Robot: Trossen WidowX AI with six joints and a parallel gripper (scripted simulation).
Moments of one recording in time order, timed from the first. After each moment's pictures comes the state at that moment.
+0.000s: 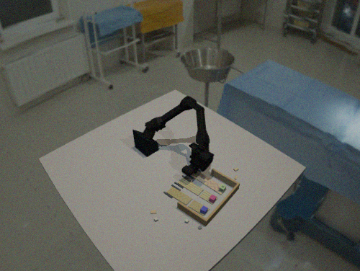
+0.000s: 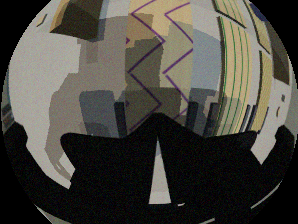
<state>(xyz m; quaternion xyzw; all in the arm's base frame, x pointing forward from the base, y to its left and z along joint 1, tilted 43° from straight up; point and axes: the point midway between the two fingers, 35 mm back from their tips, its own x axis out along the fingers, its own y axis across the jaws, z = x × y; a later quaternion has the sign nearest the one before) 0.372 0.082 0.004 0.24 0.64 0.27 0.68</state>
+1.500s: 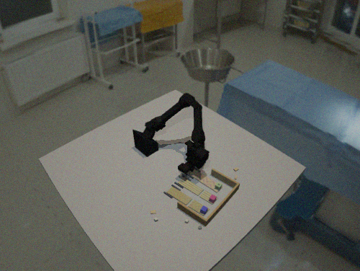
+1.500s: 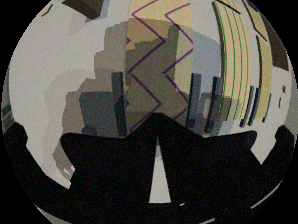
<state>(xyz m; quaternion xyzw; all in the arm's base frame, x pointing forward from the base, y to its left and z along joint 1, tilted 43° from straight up) 0.343 0.081 0.000 0.24 0.63 0.27 0.68</state>
